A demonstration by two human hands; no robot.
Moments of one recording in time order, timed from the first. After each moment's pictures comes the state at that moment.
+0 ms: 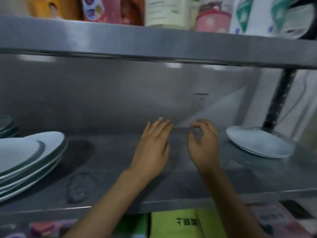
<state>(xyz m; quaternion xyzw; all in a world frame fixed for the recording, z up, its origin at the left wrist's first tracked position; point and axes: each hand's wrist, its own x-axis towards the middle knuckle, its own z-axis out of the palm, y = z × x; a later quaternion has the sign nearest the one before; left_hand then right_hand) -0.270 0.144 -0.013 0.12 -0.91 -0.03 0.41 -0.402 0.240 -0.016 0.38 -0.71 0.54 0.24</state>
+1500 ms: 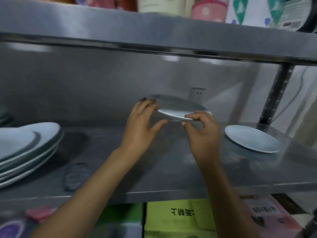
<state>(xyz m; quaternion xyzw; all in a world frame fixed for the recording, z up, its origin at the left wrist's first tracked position) -0.279 0.128 0.009 0.11 -0.83 -0.13 0.53 -0.396 0.258 -0.001 0.40 -0.62 0.64 0.21</state>
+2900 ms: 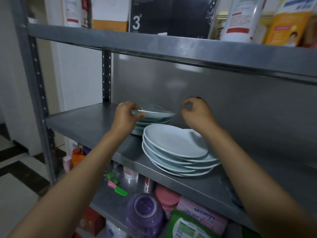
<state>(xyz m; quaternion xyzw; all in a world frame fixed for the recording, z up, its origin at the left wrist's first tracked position) 0.150 -0.121 0.004 0.45 -0.69 -0.08 0.56 -0.056 -0.029 0.072 0.63 -0.66 0.41 0.00</state>
